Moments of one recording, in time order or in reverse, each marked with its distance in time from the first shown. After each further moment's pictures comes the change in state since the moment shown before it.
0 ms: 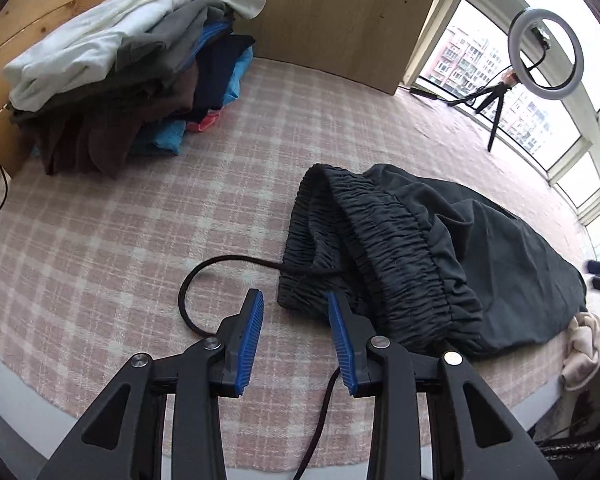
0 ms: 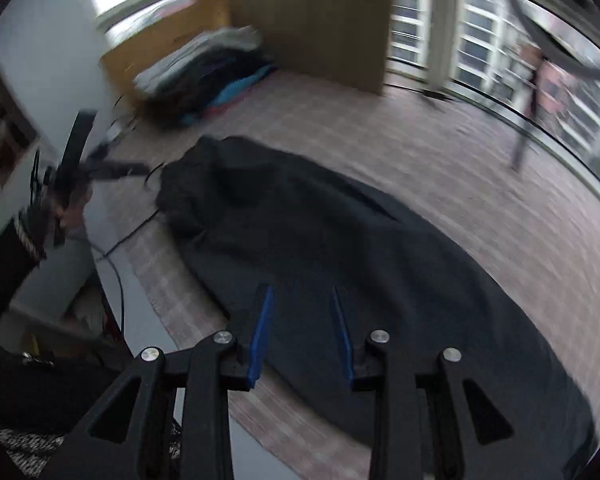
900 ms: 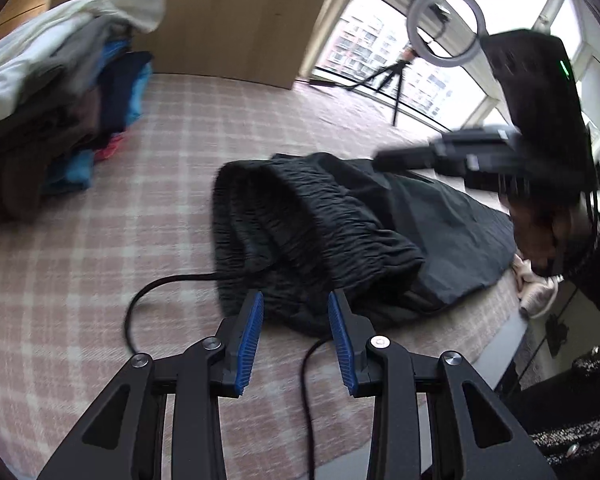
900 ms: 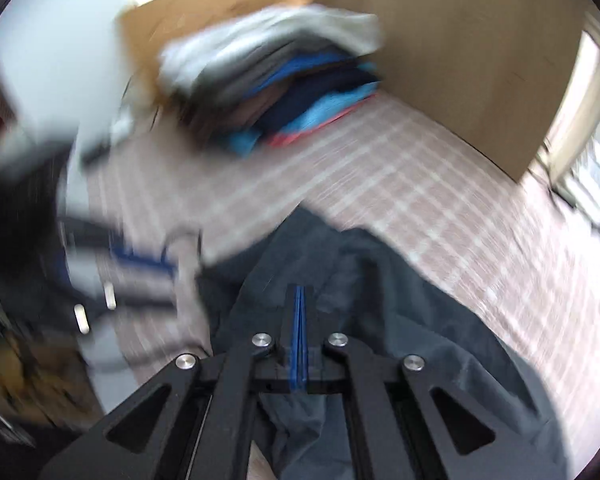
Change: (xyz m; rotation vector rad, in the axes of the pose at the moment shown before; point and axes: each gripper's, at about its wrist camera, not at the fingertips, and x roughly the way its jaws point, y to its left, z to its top) left arm 0.005 -0.007 -0.004 0.237 -0.004 -0.328; right arm 0.118 0.097 0.167 0.021 -0.028 0.013
